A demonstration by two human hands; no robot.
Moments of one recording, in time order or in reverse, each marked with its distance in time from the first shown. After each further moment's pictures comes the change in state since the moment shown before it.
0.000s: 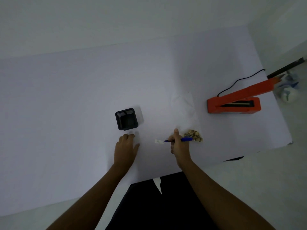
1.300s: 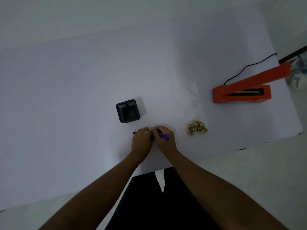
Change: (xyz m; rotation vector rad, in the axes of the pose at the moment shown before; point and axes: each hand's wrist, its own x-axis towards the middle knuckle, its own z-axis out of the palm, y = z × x) left_hand 0.021 0.043 0.027 0.061 -0.141 0.097; right_hand 0.022 0.053 0.051 -0.468 -0.140 -0.637
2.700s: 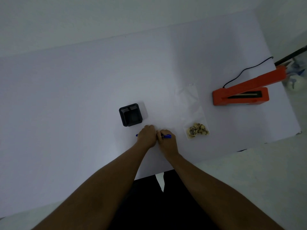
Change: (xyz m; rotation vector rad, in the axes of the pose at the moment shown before) left_hand 0.040 0.008 -0.008 0.097 -0.333 -0.097; right_hand 0.002 0.012 0.010 -0.070 0.033 0.120
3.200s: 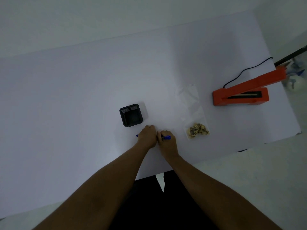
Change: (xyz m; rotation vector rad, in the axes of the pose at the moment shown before) left_hand 0.000 -0.001 0.002 -0.009 0.010 0.002; right_hand -0.006 -0.010 -0.003 -0.061 0.027 -0.093
